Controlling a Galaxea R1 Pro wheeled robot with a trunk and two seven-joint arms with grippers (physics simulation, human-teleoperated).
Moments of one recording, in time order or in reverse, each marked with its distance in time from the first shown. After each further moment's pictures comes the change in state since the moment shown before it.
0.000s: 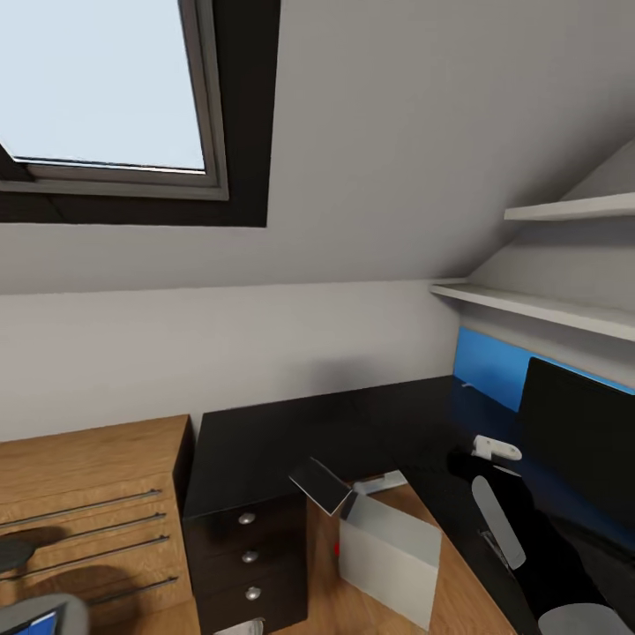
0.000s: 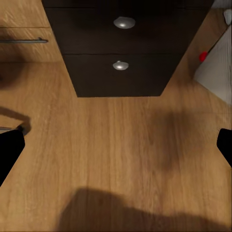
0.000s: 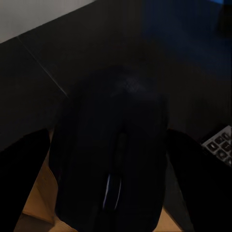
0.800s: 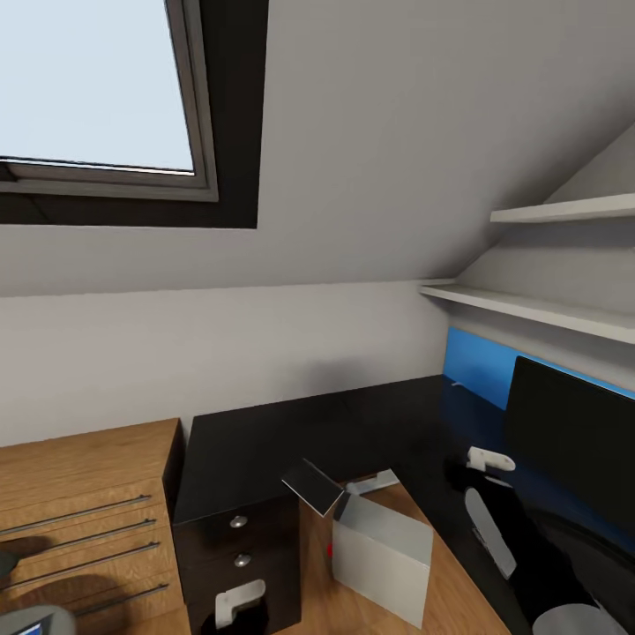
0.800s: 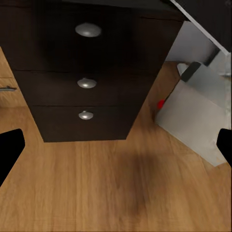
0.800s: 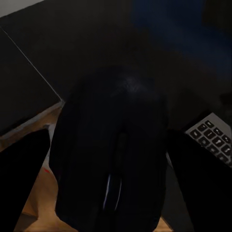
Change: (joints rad) left arm 0.000 0.071 -0.034 -0.206 0.005 -0.063 -0.003; right arm -0.001 0.005 0.035 0.103 0.032 -0.057 0.007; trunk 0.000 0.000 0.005
